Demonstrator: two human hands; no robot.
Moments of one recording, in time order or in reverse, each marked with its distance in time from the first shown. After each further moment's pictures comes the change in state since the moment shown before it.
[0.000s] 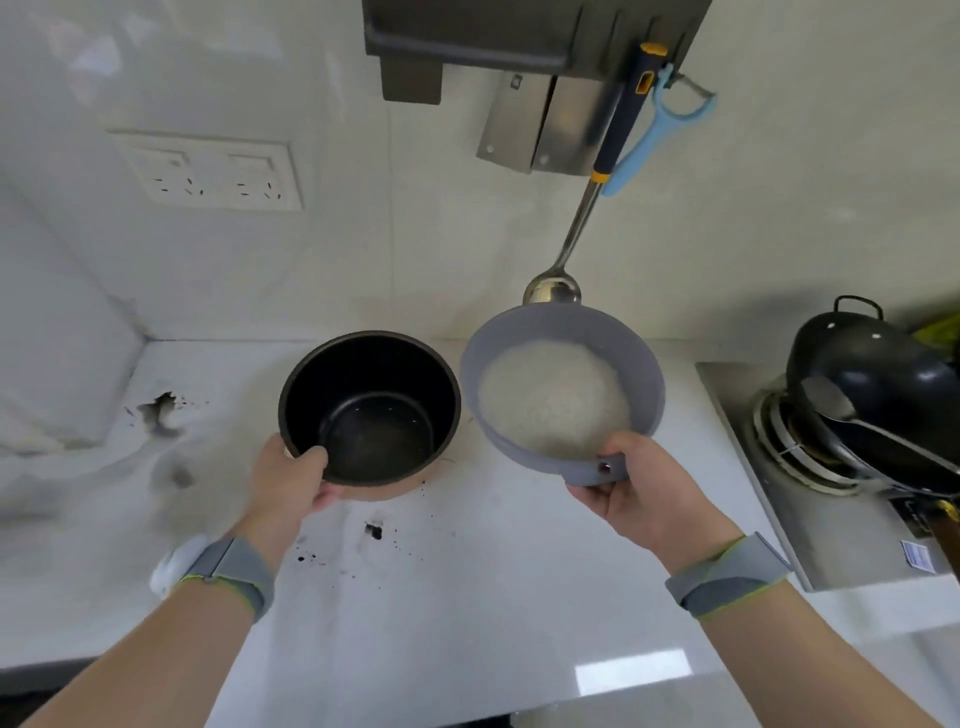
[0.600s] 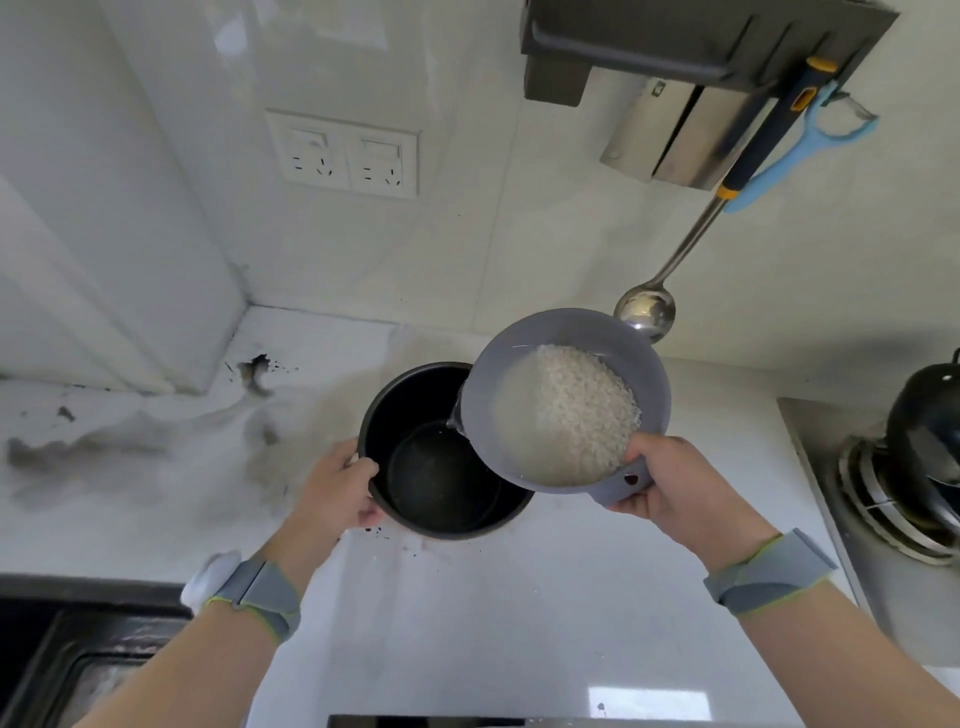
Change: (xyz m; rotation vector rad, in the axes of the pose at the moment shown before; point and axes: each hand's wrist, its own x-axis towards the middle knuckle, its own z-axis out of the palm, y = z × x) left_hand -0.027 -0.020 -0.049 -0.007 -0.186 -0.023; right_hand 0.018 0.016 0.055 -0.505 0.000 -0.048
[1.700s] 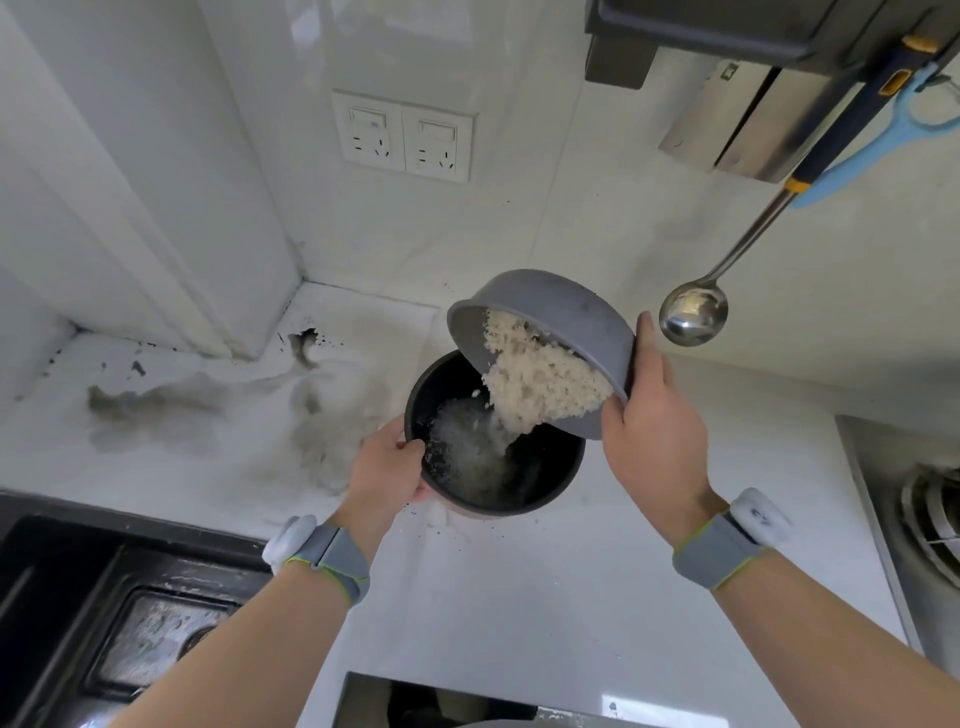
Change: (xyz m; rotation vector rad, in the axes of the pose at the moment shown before) left_hand -0.014 -0.003 0.025 -0.008 0.131 0.065; right_hand 0.002 0.000 0.050 -0.989 0.308 -1.040
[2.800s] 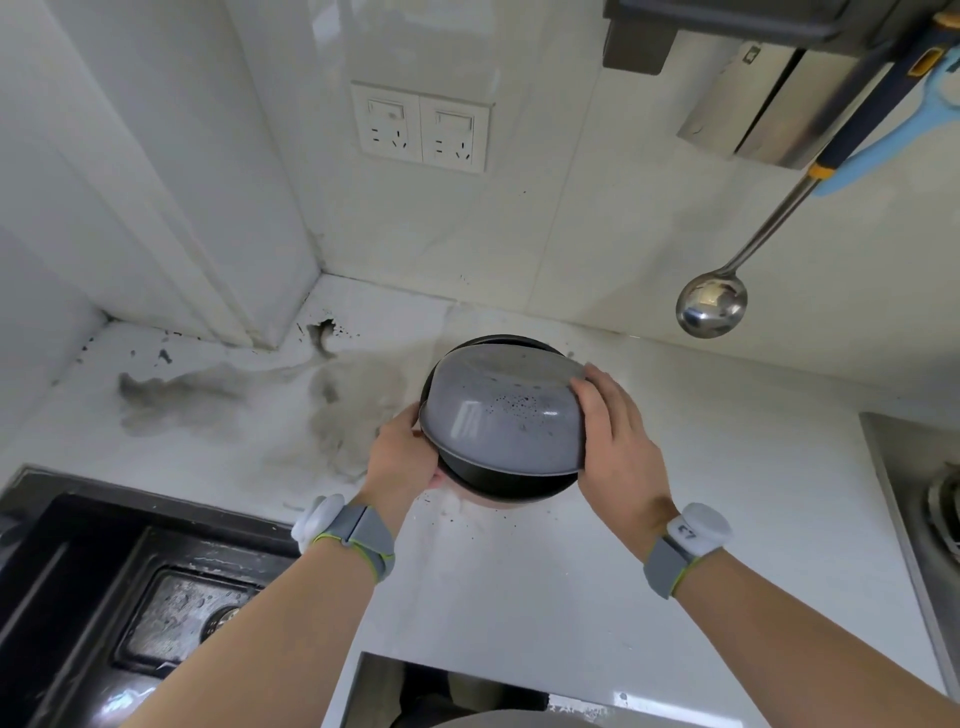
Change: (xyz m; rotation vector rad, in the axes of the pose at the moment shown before) left_hand 0.027 -0.022 0.008 -0.005 0.070 -0.014; right_hand -0.035 0.026 0.056 -0.083 -0.094 -0.359
